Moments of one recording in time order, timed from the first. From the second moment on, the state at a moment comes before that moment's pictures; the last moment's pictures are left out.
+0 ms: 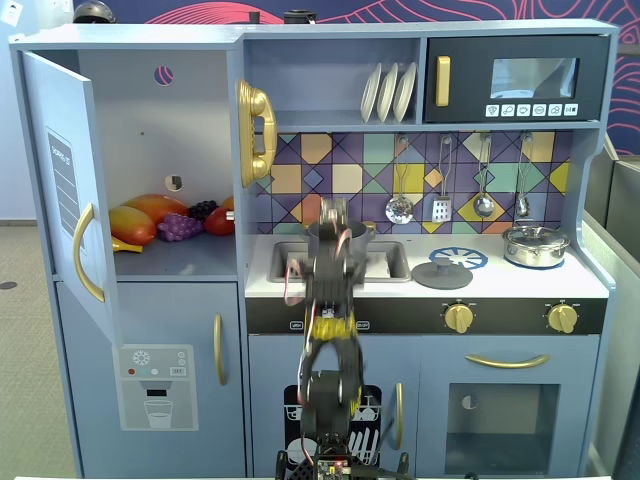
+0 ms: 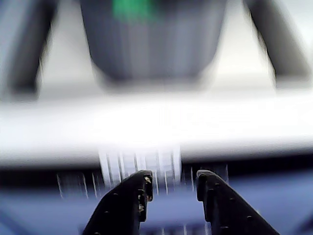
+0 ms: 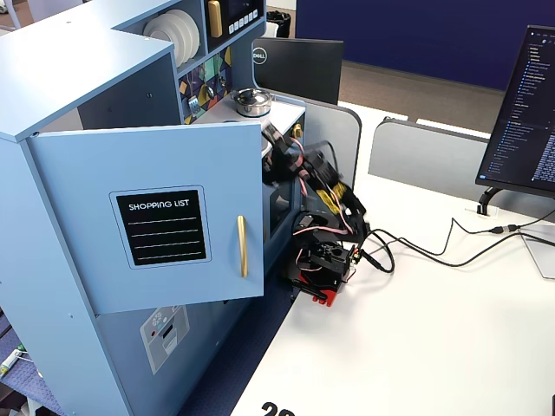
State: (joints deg) arm 3.3 165.5 122.3 69.3 -94.0
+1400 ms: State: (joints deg) arm 1.9 182.5 170.9 78.3 -89.9
